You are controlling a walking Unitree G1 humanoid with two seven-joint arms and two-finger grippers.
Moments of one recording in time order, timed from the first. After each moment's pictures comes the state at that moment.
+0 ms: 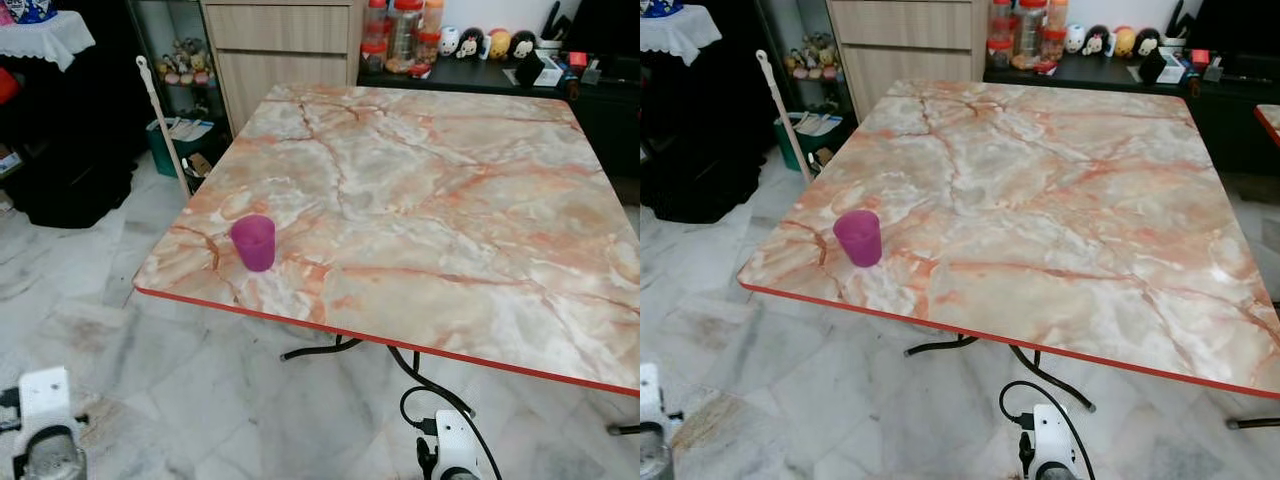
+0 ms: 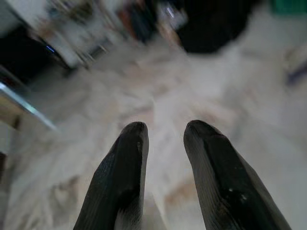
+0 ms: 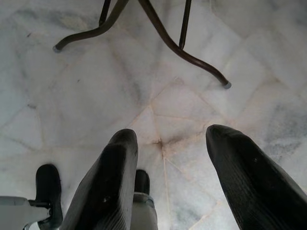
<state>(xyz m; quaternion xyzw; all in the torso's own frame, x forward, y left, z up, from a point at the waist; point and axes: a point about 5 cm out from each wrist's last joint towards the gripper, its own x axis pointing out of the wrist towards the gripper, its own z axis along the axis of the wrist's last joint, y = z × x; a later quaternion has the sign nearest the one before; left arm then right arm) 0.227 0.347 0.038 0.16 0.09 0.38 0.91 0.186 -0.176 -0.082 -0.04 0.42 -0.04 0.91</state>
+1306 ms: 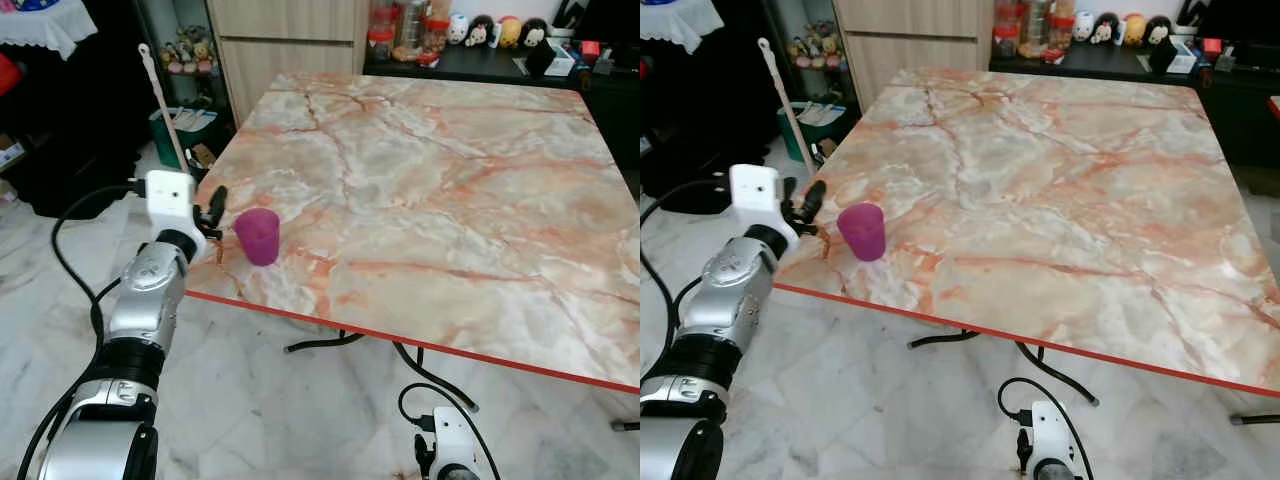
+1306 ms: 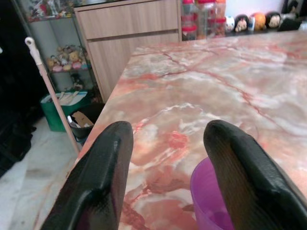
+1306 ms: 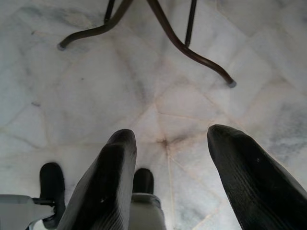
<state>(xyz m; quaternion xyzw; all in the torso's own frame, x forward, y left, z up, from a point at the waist) 0.376 0.181 0.188 0.05 -0.06 -0.09 0.99 0.190 -0.171 -0.080 -0.04 0.42 -0.04 0.91</state>
